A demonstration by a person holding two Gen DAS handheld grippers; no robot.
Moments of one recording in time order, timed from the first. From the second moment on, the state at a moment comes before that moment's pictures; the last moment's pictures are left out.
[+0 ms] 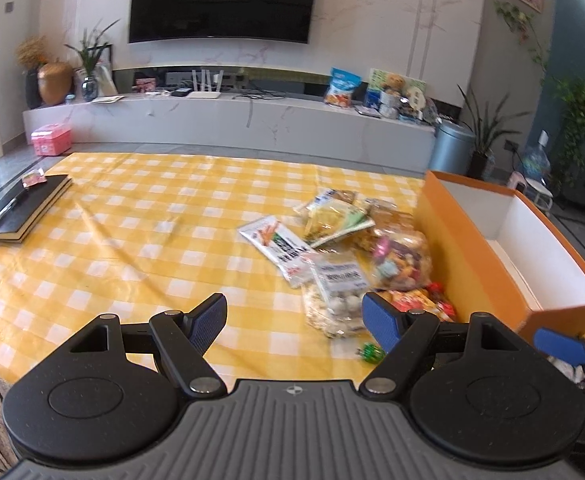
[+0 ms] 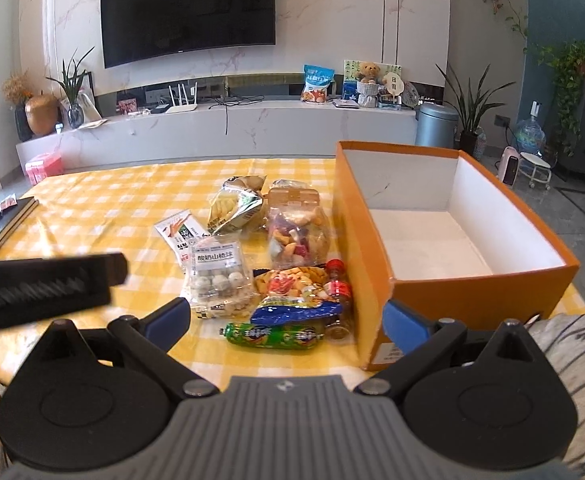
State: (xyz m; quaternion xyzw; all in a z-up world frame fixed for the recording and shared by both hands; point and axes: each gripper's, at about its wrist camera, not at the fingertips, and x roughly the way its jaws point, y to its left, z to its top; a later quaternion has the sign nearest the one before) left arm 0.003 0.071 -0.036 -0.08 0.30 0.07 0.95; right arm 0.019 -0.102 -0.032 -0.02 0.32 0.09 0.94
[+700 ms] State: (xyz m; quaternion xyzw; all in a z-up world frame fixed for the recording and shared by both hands) left arm 0.020 0.110 -0.074 -0.08 0.34 0.09 0.93; right arm 0.108 -0.049 -0.071 -0.05 0.36 0.15 0.92
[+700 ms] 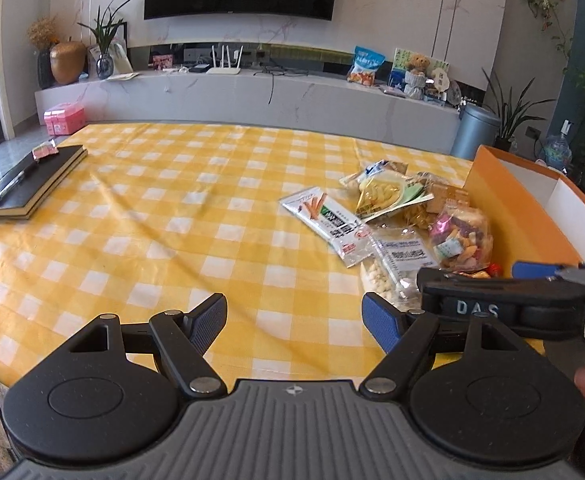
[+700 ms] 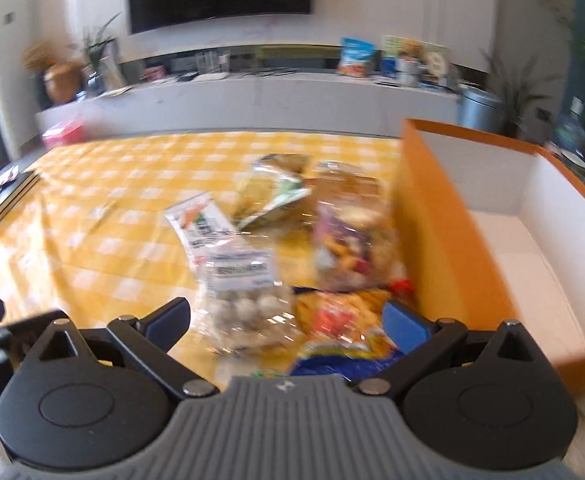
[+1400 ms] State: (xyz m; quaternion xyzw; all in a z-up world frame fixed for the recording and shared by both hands) left arm 0.028 0.121 -0.089 -0.10 0.37 0.11 0.92; right arm 0.174 -0.013 -0.114 -0.06 0.42 0.19 0.89
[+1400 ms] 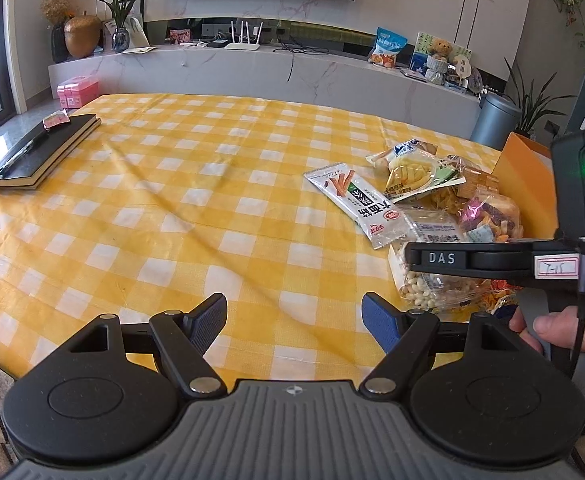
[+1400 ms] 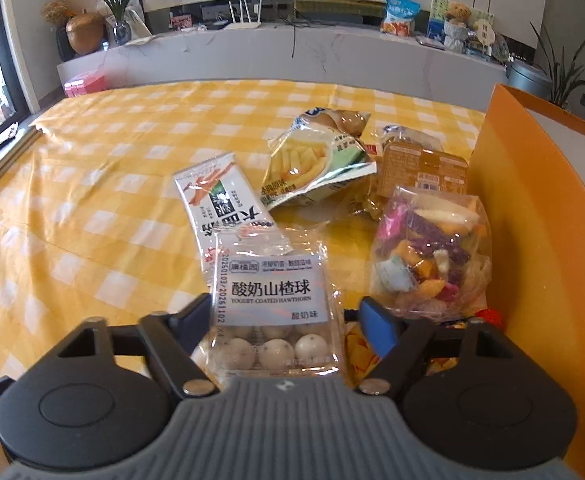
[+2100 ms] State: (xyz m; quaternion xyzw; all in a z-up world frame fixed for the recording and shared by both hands) left arm 0.100 0.074 -0.091 -0.13 0.42 -0.01 0.90; right arm 0.140 -0.104 -0.042 0.03 0.32 0.17 0.93
